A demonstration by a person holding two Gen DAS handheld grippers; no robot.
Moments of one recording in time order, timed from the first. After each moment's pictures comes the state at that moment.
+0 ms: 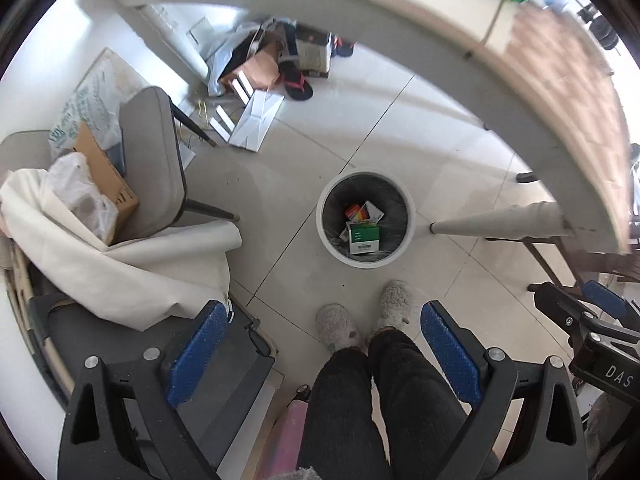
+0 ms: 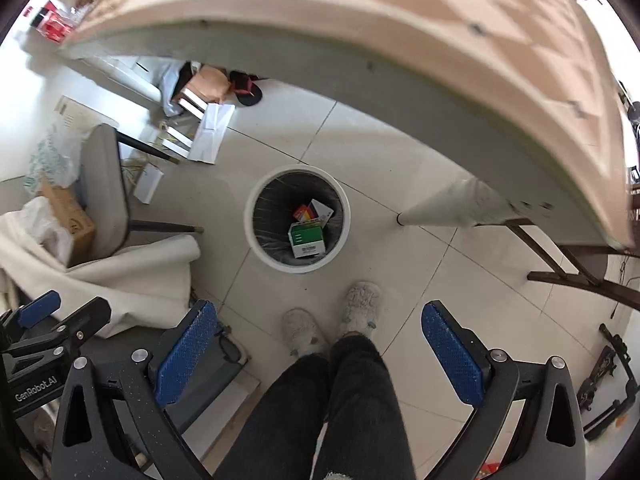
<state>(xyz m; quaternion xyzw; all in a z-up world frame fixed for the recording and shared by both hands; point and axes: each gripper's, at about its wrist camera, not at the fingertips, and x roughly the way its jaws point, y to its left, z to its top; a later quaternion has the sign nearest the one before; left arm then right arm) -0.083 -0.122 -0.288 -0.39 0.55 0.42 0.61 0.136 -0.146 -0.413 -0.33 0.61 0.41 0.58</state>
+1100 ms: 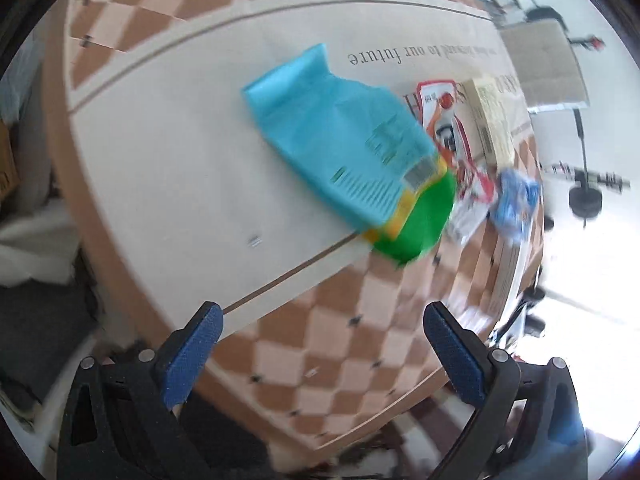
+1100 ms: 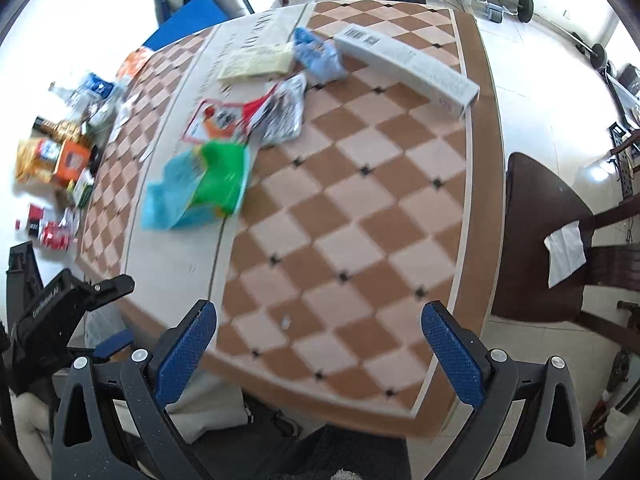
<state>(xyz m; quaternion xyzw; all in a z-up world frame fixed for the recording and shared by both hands) 0.143 0.146 -0.243 -0.67 0.38 0.38 0.52 0.440 0.022 -0.273 -0.19 0.64 0.36 0.66</state>
